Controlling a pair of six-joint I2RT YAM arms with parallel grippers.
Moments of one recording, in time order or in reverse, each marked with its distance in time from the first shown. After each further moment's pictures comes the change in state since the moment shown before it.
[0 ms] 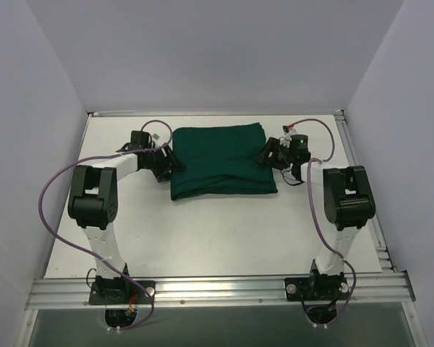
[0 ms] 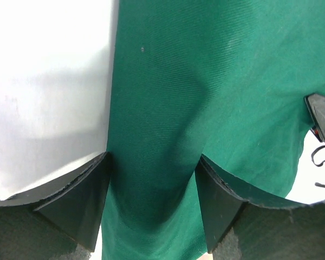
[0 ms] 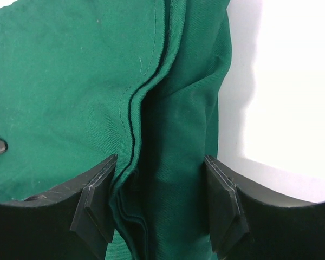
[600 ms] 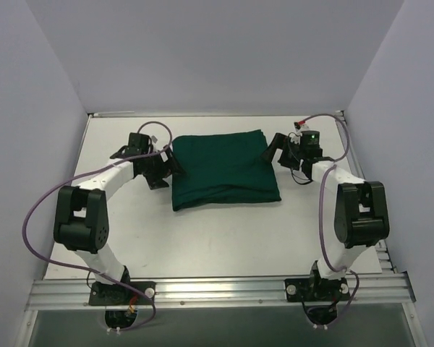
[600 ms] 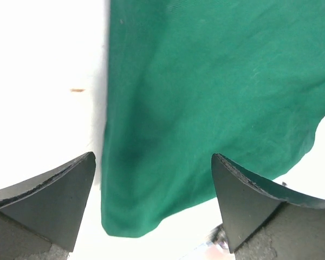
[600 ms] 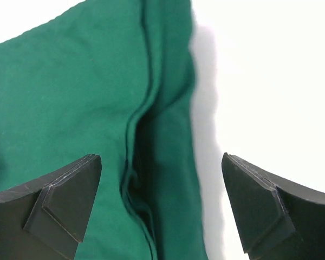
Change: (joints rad) left arm -0.050 -0.235 -0.117 -0.138 -0.122 0.031; right arm -0.038 -0.193 -0.019 -0.233 0.084 -0.067
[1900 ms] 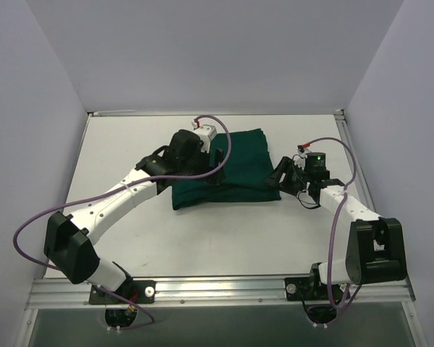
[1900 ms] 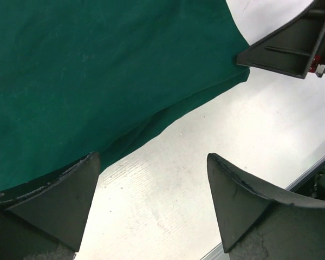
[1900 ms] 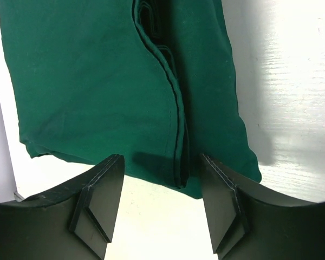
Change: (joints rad) left arm -0.514 -0.247 0.171 -0.089 -0.355 0.314; right arm -0.001 -0.355 -0.295 -0.177 -0.087 0.127
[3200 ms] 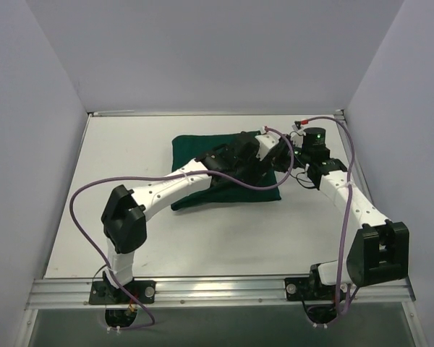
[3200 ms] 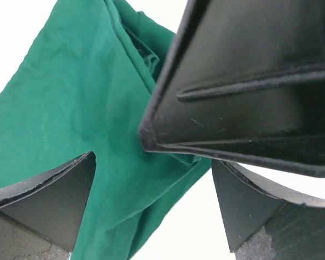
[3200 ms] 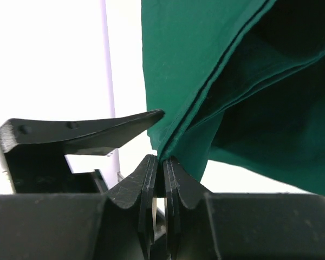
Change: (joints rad) left arm -0.241 0.423 0.409 0.026 -0.256 0.427; right arm 0.085 0.000 0.273 -0.062 -0.161 0.337
